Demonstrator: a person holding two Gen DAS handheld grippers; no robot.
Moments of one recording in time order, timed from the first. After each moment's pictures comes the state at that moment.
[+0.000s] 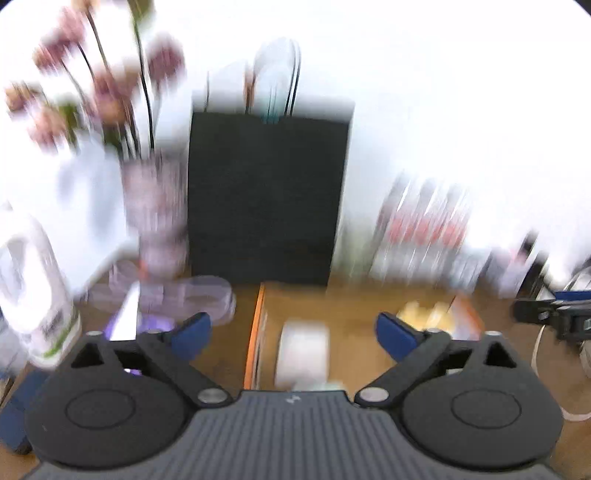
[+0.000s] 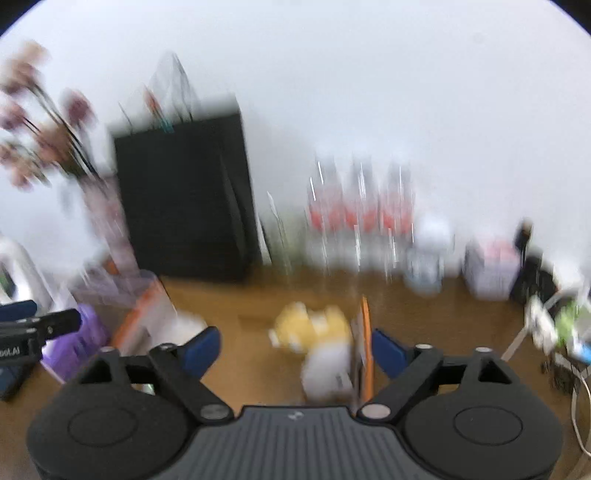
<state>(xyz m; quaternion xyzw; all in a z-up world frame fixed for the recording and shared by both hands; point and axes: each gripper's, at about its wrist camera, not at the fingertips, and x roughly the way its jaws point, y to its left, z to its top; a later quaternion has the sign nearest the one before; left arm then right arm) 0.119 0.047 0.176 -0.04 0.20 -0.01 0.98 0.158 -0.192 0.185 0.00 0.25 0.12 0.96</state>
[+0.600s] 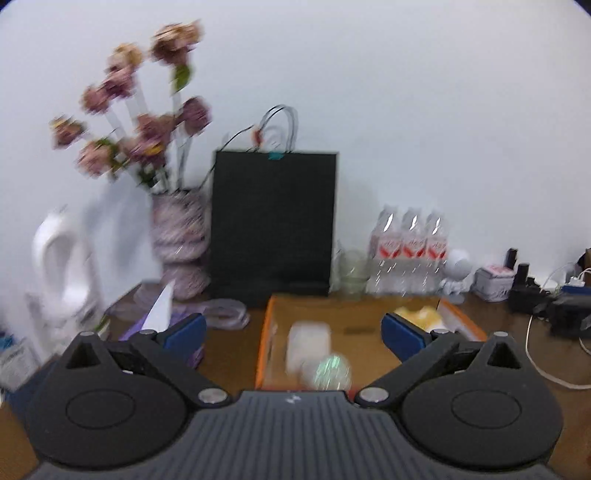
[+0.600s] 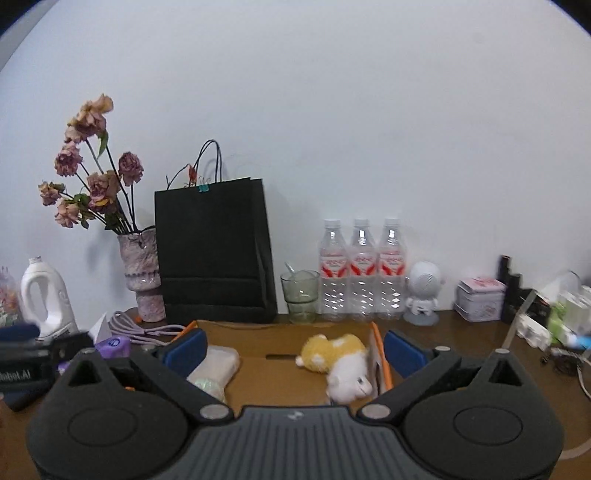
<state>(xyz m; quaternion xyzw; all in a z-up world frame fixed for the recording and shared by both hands) 0.011 0.043 0.129 -0.02 0.15 0.02 0.99 0.034 -0.191 0.137 0.03 0.15 0.11 0.98</state>
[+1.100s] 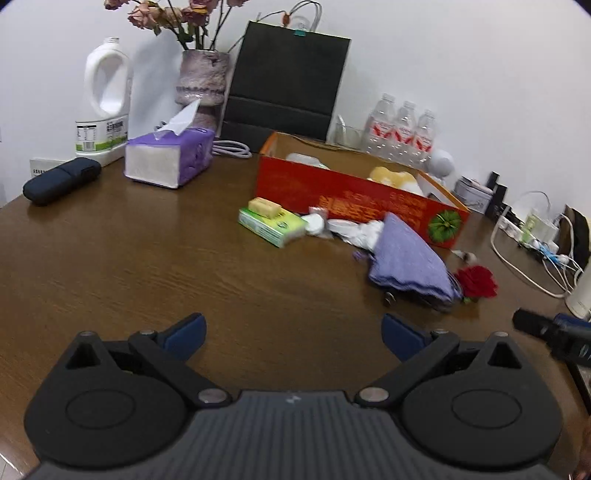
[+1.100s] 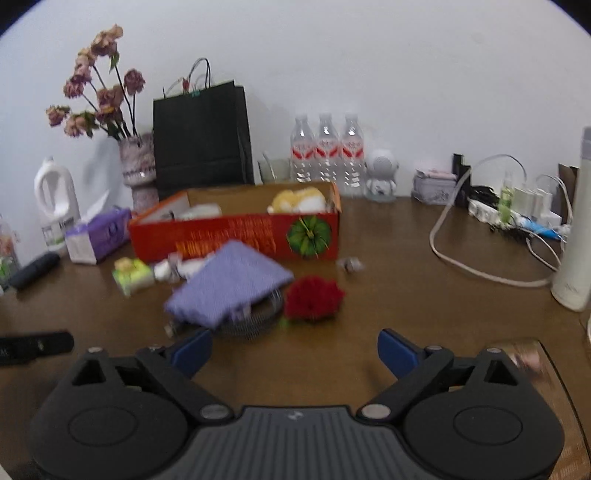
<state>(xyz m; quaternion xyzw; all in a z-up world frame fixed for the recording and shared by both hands) -0.113 0.035 0.026 -0.10 0.29 0.00 0.95 -0.097 -0.240 0.027 0.01 0.25 0.08 0.96</state>
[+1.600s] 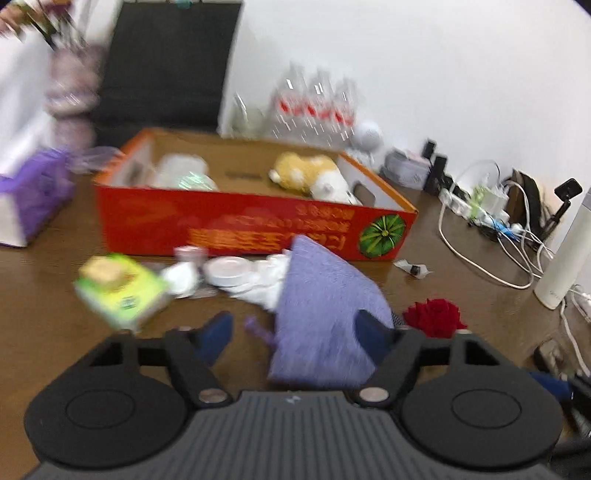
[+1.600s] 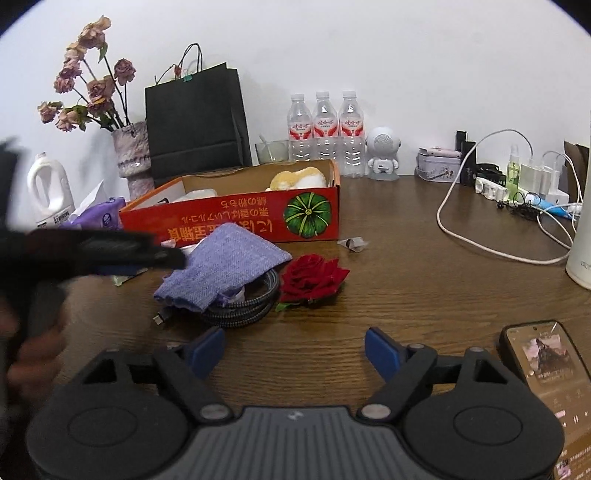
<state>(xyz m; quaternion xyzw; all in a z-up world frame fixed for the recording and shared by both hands) 0.042 -0.020 0.025 -0.07 0.33 -0.16 0.93 -0.070 -0.242 0.014 0.03 0.28 0.09 0.96</state>
